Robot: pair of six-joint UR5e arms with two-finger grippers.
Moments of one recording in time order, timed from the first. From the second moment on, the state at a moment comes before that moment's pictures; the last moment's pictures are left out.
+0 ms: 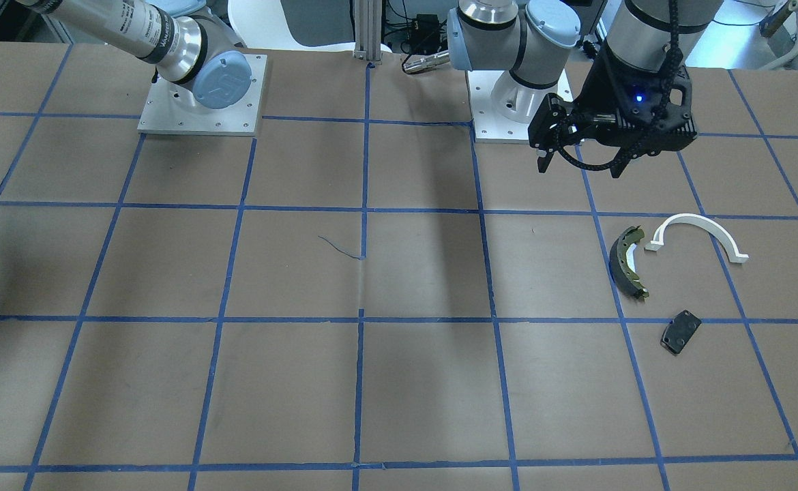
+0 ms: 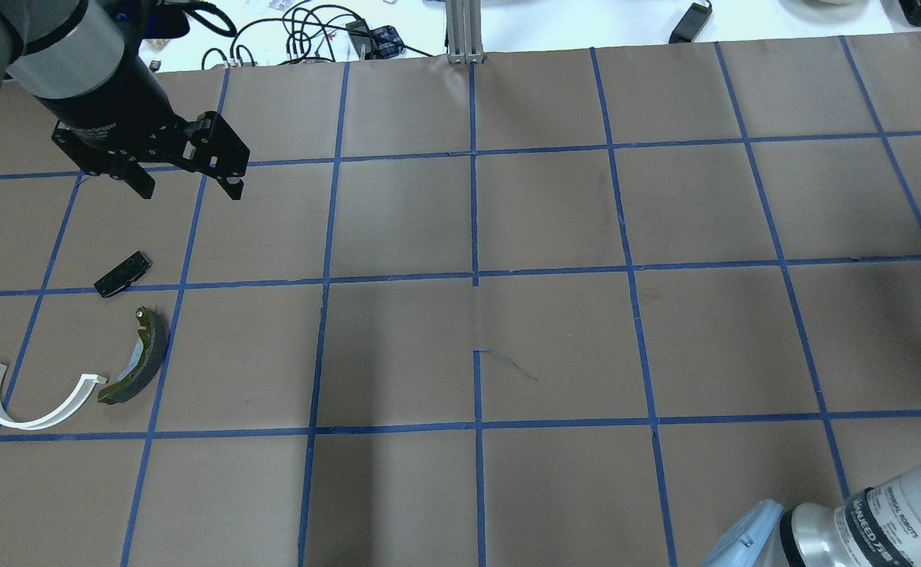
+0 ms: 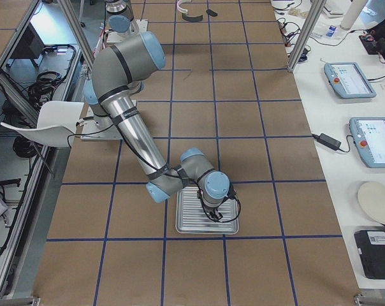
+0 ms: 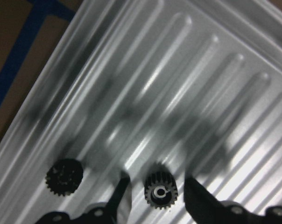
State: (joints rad) left arm -1.52 -1.53 -1.57 -1.57 1.58 0.12; right arm 0.61 -0.91 1.52 -2.16 -1.60 -1.54
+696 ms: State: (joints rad) left arm -1.52 -1.53 -1.57 -1.57 1.58 0.12; right arm 0.64 -1.01 1.51 -2.15 -1.60 -1.50
